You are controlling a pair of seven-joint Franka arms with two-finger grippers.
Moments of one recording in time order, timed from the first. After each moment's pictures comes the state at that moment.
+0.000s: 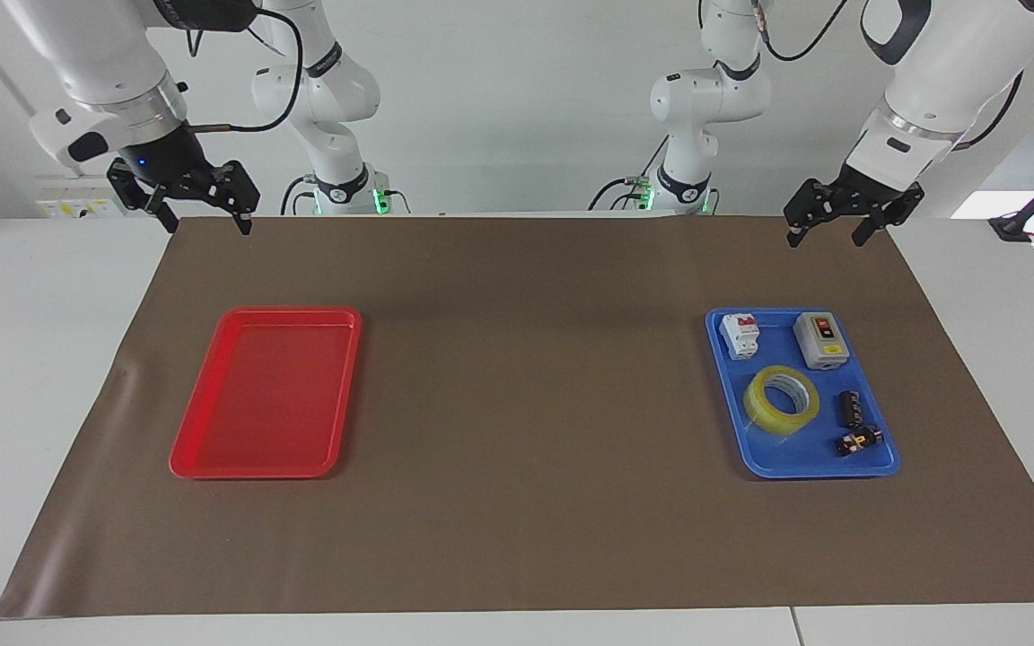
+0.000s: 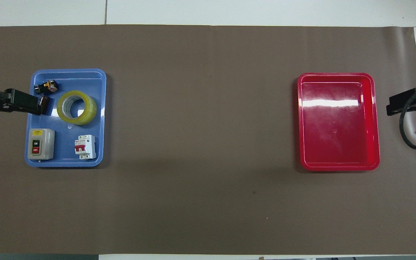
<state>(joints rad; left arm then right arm) 0.03 -0.01 -0.11 -1.57 -0.02 1.55 -0.04 -0.02 -0.01 0.02 -1.52 -0.03 1.46 0.04</state>
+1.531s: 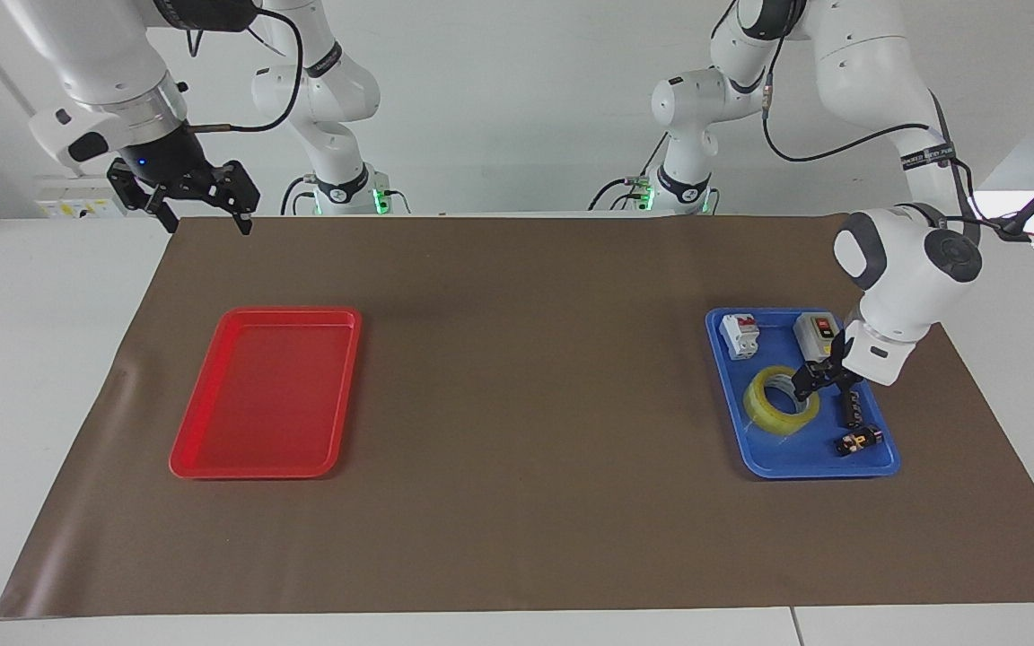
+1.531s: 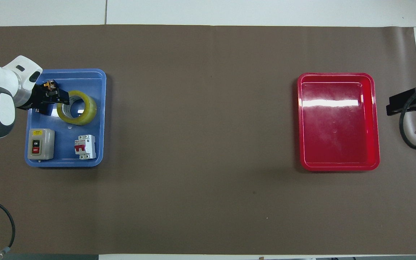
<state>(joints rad) 0.15 0.31 -0.11 -1.88 0.02 2.21 -0.08 -0.02 -0.01 0.02 -1.52 -0.03 1.46 0.04</state>
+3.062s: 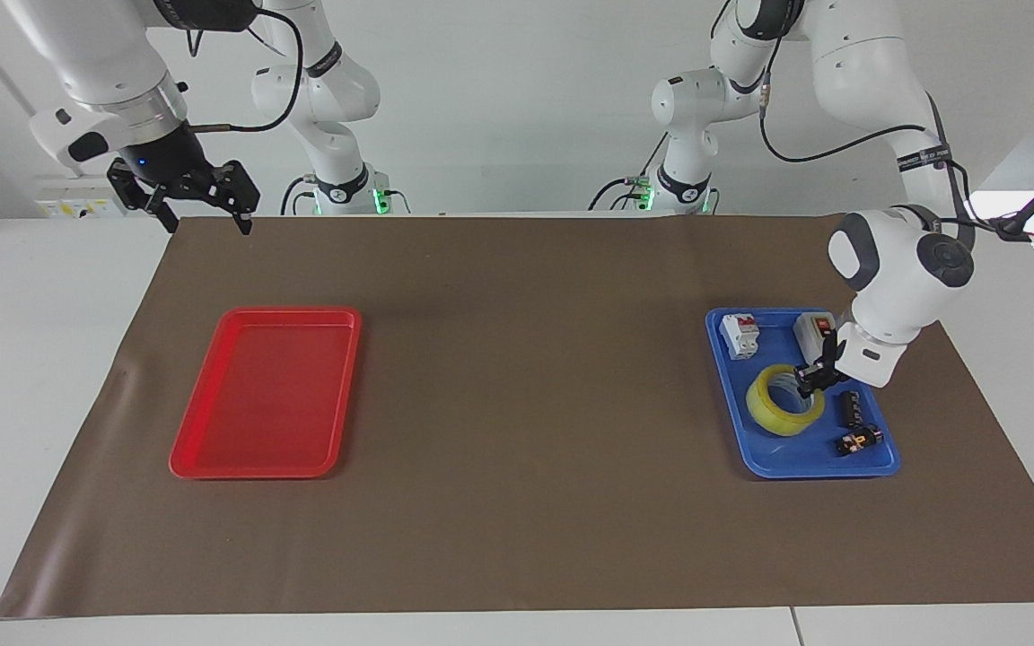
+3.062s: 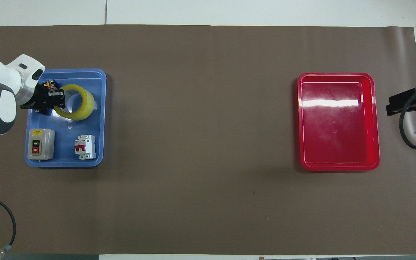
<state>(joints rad) 0.13 0.31 -0.11 -1.79 0.02 2.08 -0.14 -0.02 -0.01 0.02 -1.52 -0.03 1.46 0.04</state>
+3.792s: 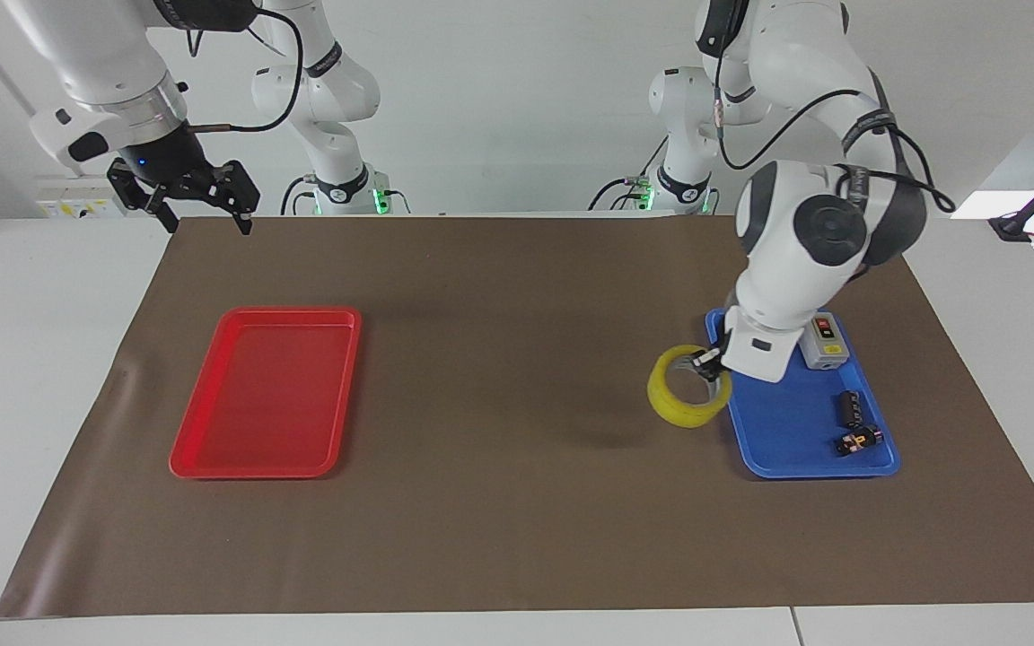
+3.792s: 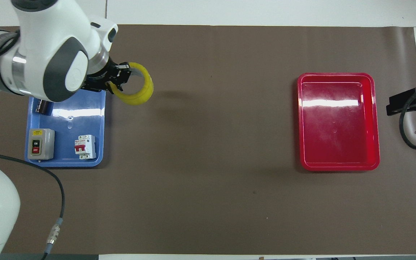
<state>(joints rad) -0.28 0.45 -0.12 -1.34 0.05 1.68 -0.70 -0.02 -0.01 0.02 -1.52 -0.03 1.46 0.04</state>
